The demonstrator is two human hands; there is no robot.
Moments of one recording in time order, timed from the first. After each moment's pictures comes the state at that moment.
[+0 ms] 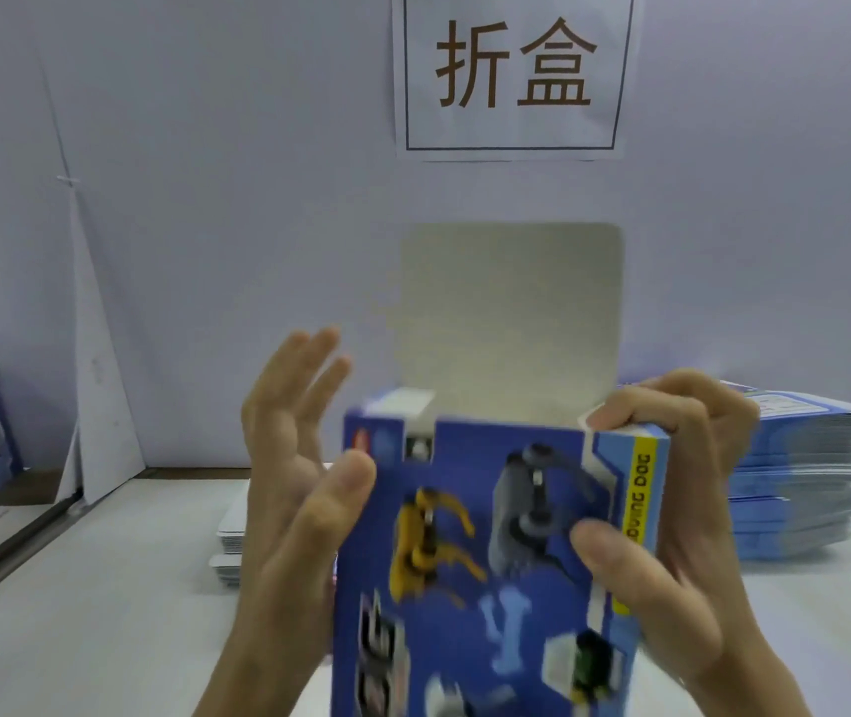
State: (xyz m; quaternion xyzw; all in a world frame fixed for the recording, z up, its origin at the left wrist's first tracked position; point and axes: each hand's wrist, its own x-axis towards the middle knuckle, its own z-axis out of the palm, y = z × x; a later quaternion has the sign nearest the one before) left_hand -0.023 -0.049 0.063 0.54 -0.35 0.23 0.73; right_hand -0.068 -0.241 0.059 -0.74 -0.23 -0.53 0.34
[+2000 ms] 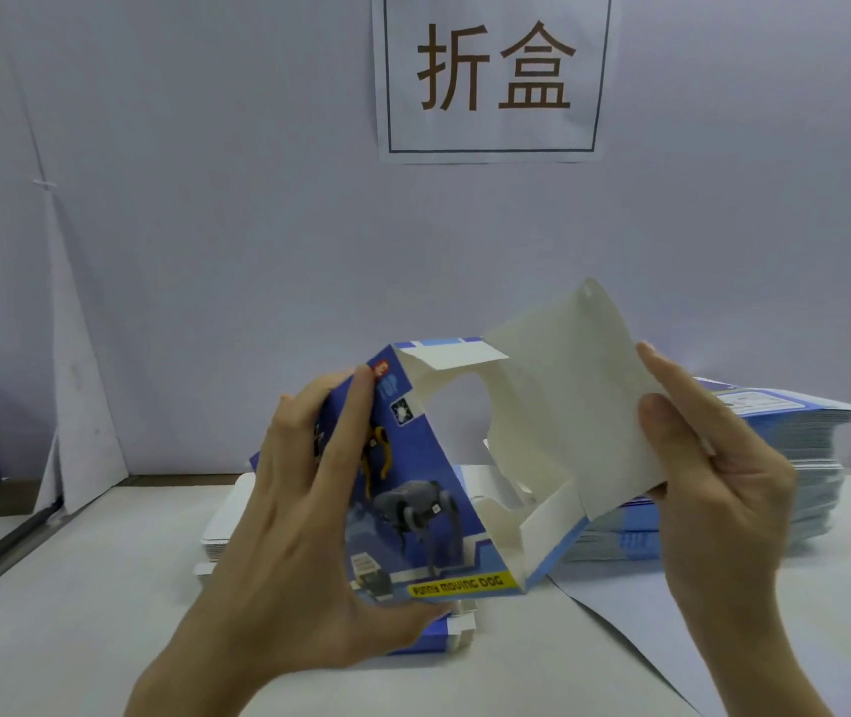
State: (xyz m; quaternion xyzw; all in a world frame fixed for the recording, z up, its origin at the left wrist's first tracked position) left_hand -0.005 -0.034 0.048 0.77 -0.42 0.38 0.28; right_hand -0.062 -0.266 0.063 -0.61 -0.11 -0.52 0.59
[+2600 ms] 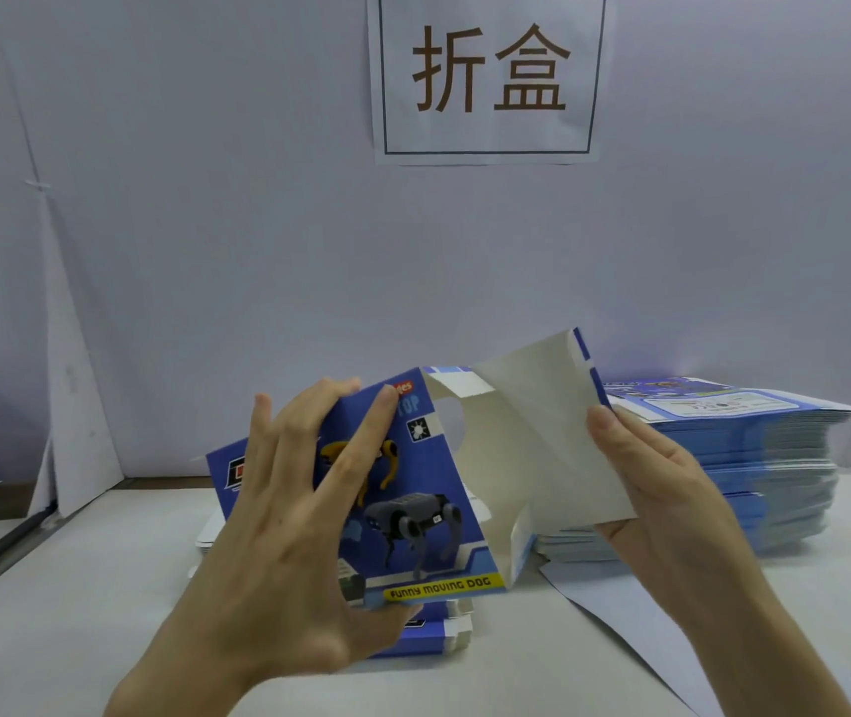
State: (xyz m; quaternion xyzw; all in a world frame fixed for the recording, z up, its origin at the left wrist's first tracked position) left_hand -0.006 -0.030 0.053 0.82 -0.40 0.38 0.17; right_hand -0.055 -0.271 0.066 -0.55 -0.06 -0.16 0.82
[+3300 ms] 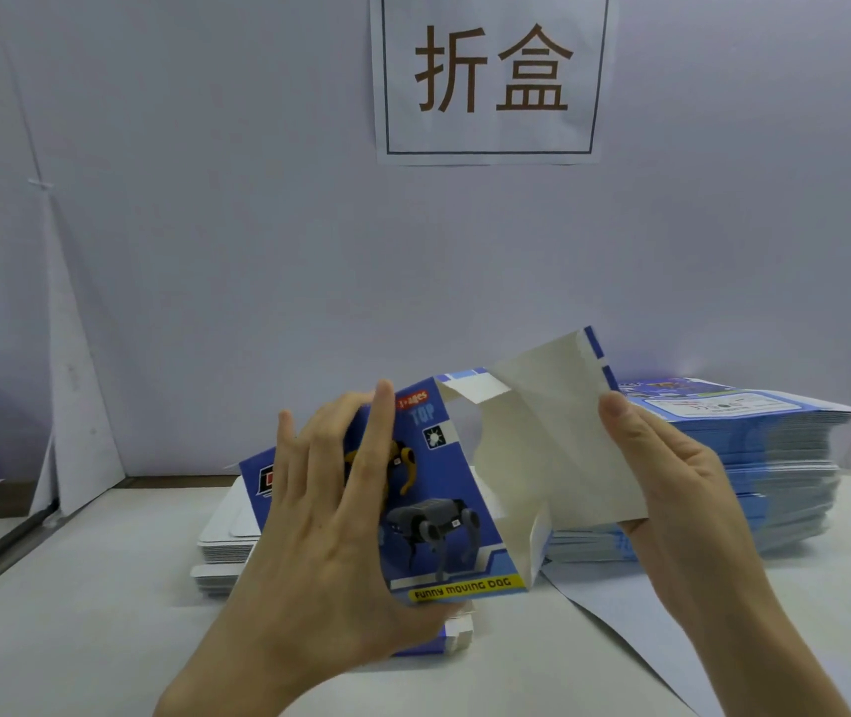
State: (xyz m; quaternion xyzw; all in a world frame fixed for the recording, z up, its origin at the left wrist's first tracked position) left_hand -0.004 -0.053 0.041 0.82 -0.36 0.39 0.20; right_hand -0.058 -0.267 0.068 -0.60 -0.02 -0.27 0.76
